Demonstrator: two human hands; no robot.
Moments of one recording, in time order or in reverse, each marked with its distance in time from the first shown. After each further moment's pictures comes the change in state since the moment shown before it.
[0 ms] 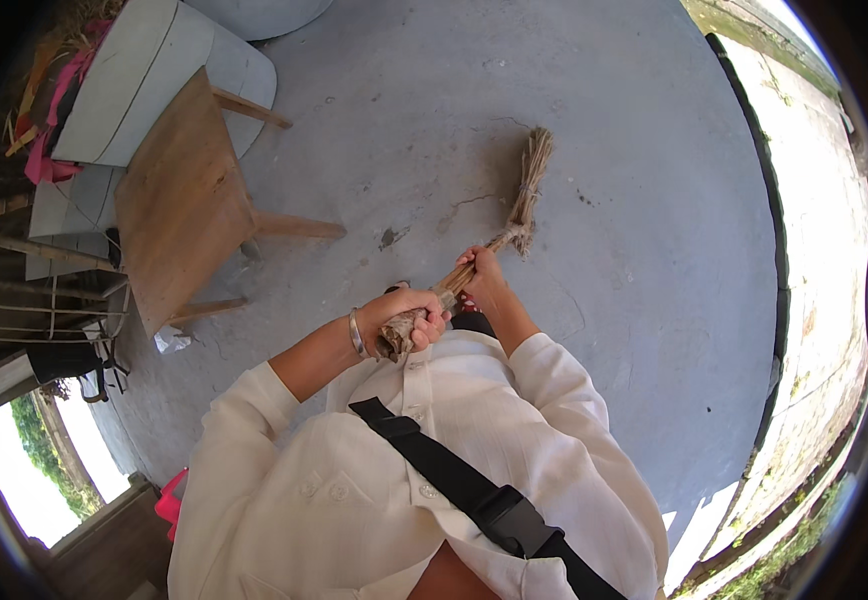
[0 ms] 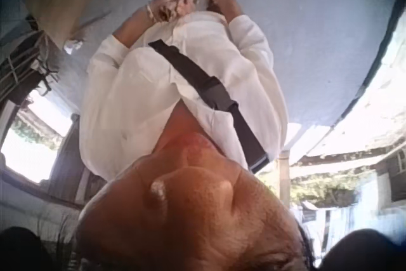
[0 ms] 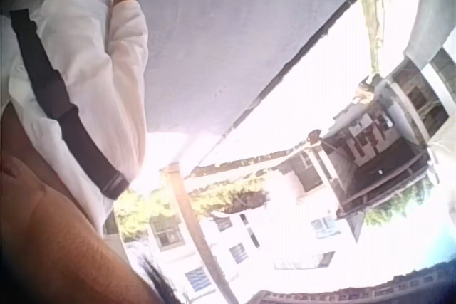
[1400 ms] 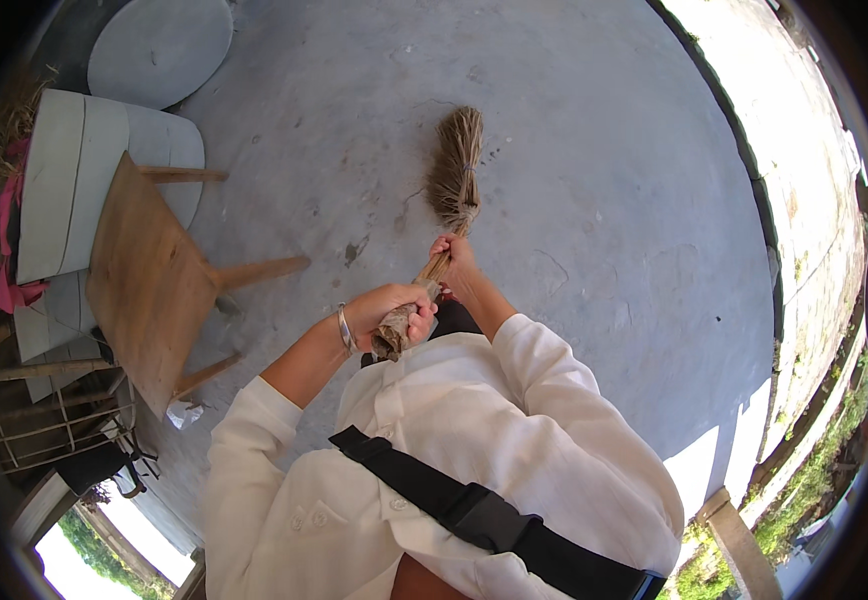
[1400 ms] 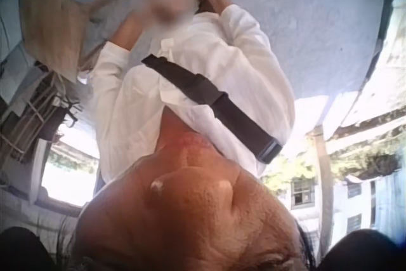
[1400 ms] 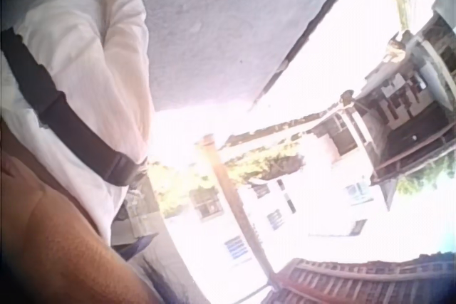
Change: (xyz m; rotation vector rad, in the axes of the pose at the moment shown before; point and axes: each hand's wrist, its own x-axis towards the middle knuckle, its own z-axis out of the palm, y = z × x) left_hand 0.030 0.018 0.050 0.208 0.078 -0.071; right_hand -0.014 -0.035 -0.009 0.326 -0.080 -0.100
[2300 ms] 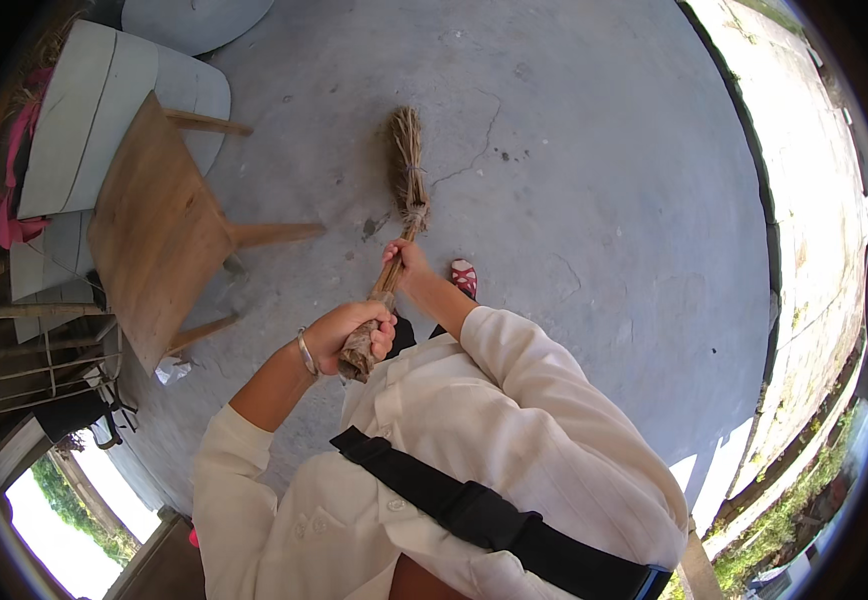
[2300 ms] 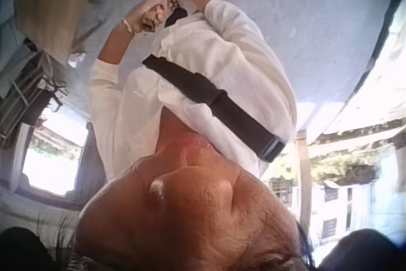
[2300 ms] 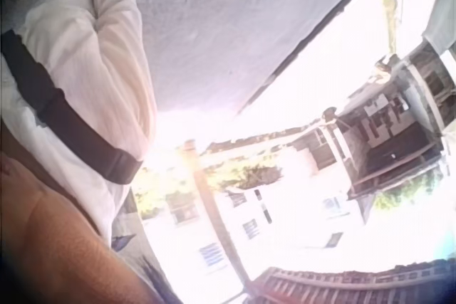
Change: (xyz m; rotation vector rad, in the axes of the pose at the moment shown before) left_hand -0.079 -0.030 -0.074 -0.108 0.183 0.159; right_hand 0.026 0.152 0.007 -0.210 0.014 0.235
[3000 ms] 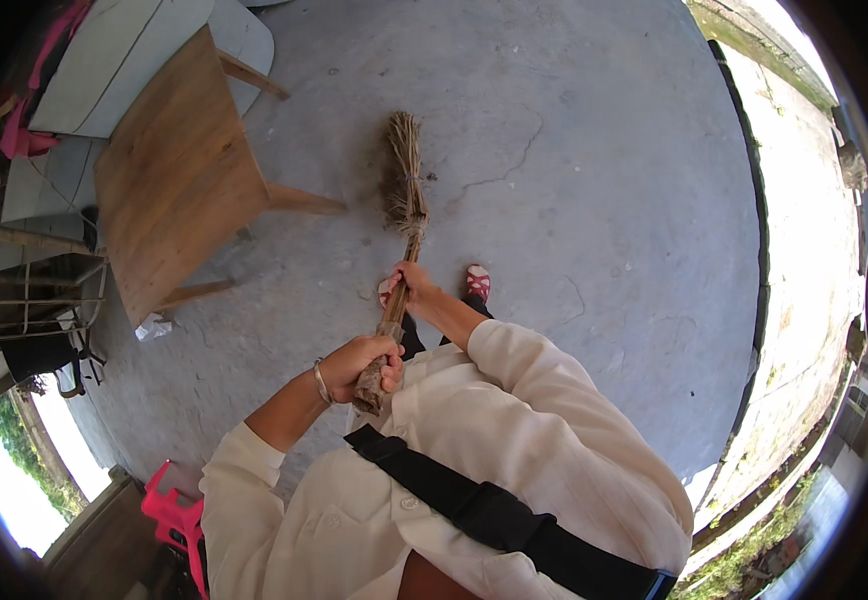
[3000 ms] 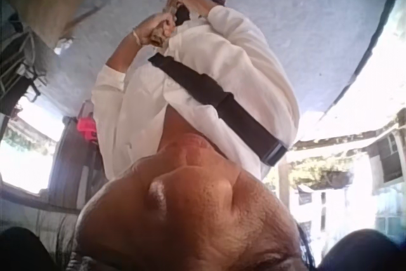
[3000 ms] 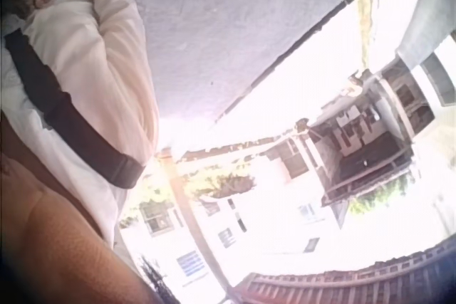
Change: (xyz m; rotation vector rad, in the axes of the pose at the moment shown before) left_hand -0.039 -0.053 -0.118 -0.162 -0.103 0.045; right_hand 0.066 0.107 -0.054 -0.425 0.181 0.137
